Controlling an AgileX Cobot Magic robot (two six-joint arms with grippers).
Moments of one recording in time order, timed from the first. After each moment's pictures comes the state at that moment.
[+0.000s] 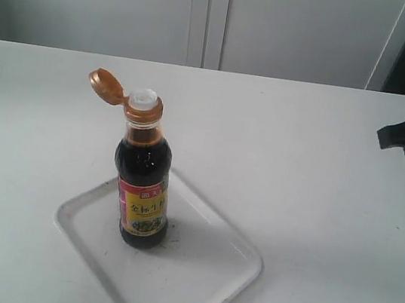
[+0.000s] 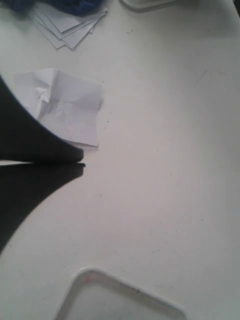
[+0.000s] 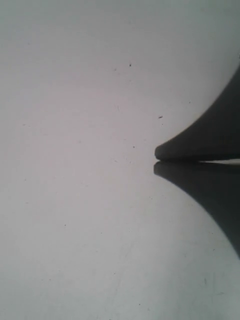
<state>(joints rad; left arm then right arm) -0.25 0.99 -0.95 0.20 0.85 0.03 0.02 1.41 -1.04 0.11 0.70 -0.29</state>
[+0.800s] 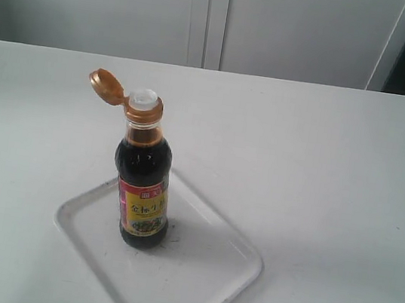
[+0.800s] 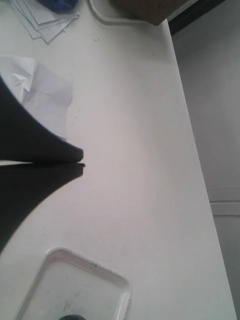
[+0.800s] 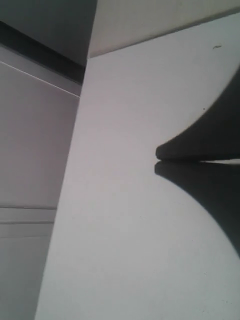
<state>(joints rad) -0.25 0.42 -0.56 0.19 0.62 -0.05 0.02 0.84 -0.65 0.16 0.28 -0.29</state>
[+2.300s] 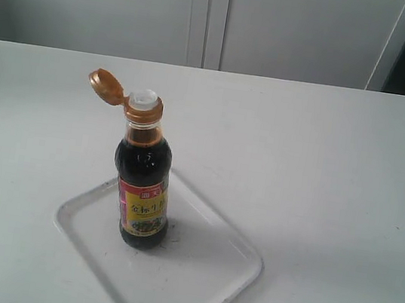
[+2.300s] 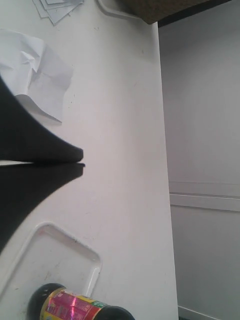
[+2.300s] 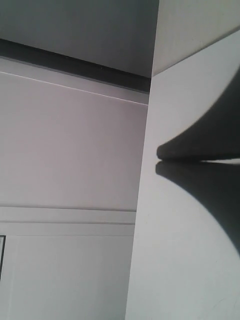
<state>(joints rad) -0.25 0.01 -0.41 0.14 0.69 -0.13 0.02 0.26 -0.34 0.23 0.18 -0.29</state>
